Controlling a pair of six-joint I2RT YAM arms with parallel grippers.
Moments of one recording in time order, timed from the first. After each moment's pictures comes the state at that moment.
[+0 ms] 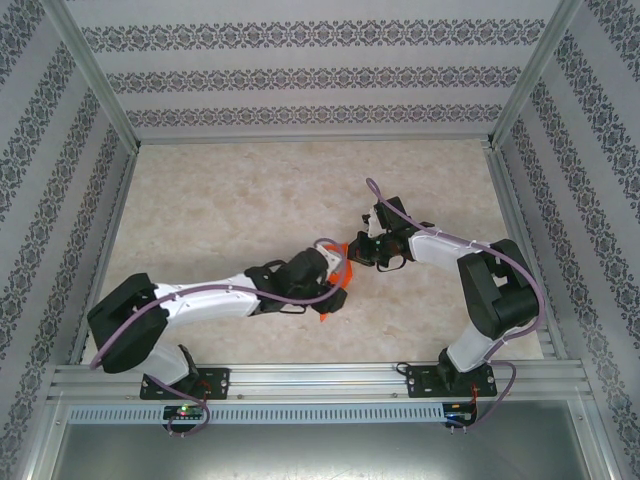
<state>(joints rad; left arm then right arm) -0.99 1.54 0.87 -0.18 0.03 -0.44 0.38 1.66 0.87 -0.27 -0.53 0.63</state>
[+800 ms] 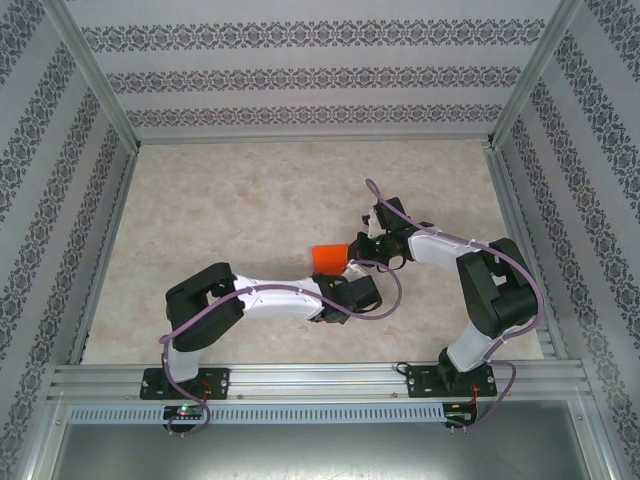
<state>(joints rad) -1.16 1.93 1.23 -0.59 -0.48 -0.46 0.38 1.67 0.87 -0.28 -0.53 0.63</state>
